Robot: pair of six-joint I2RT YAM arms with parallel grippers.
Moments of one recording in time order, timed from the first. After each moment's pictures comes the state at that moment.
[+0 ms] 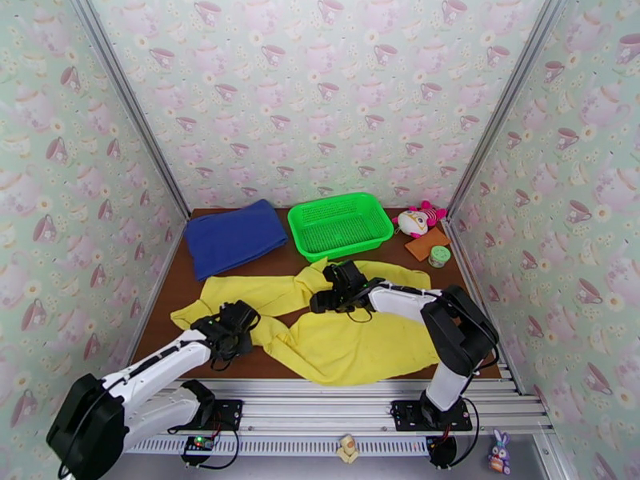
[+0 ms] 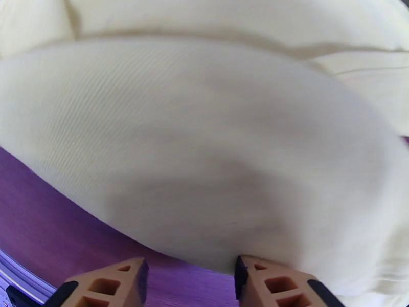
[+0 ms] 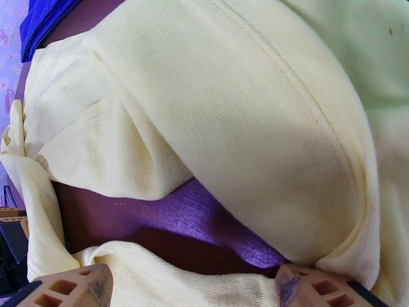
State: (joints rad) left arm -0.50 1.10 0.50 -0.77 -0.20 -0.85; right arm 0.64 1.75 0.98 -0.24 -0.31 0.44
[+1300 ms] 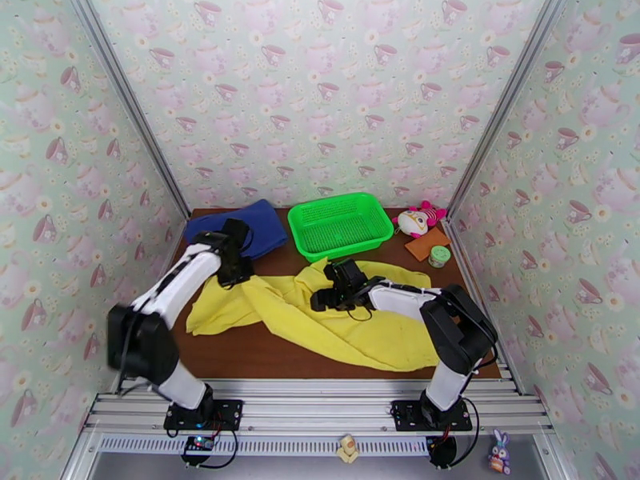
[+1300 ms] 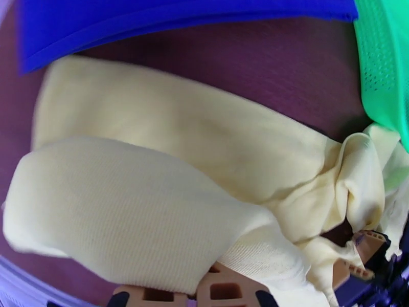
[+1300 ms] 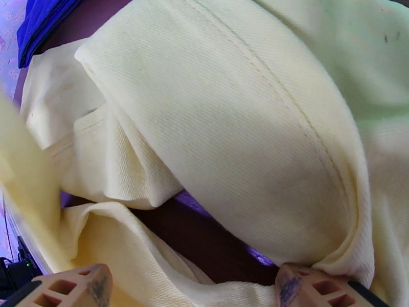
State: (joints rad) left arm -0.25 1.83 1.47 -1.05 -0.01 -0.50; right arm 0.63 1.76 0.99 -0.24 -0.30 0.43
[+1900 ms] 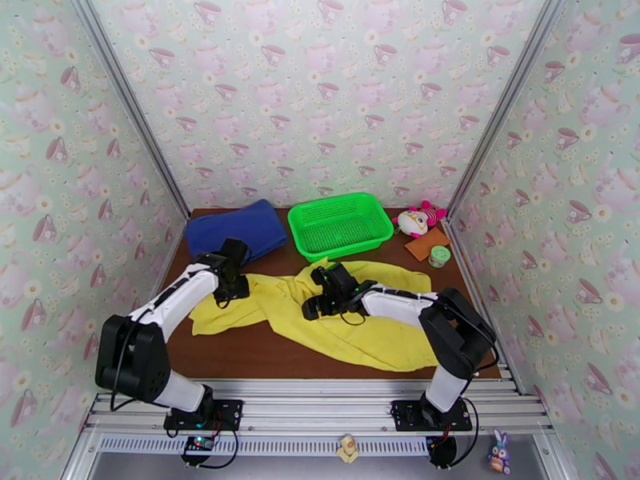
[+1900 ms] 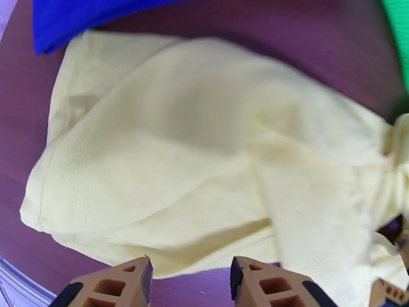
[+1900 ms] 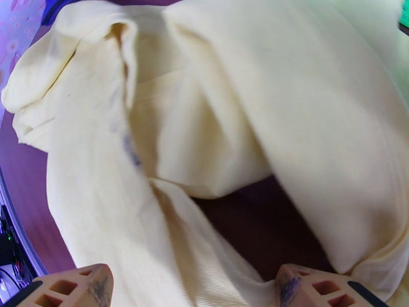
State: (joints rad) left arm -0.22 1.58 1.08 -0.92 -0.19 -0.52; right arm 0.76 1.75 1.02 -0.24 -0.24 0.32
